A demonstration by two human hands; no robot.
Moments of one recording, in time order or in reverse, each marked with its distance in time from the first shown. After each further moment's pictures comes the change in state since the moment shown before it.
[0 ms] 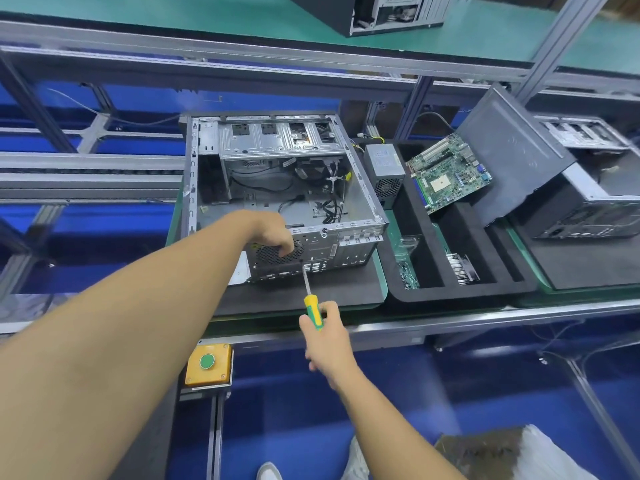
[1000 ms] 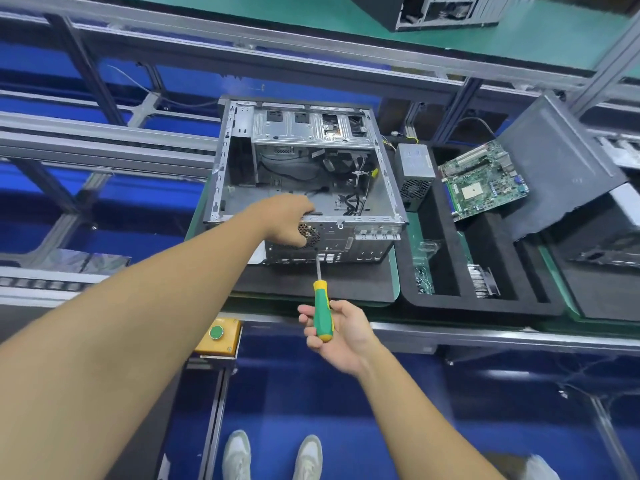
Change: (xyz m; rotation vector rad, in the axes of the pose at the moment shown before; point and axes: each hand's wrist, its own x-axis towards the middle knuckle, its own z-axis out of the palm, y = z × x) left_hand -0.012 -0.009 0.021 0.172 0.399 0.270; right_hand 0.004 -0.014 -0.034 0.839 -0.514 0.500
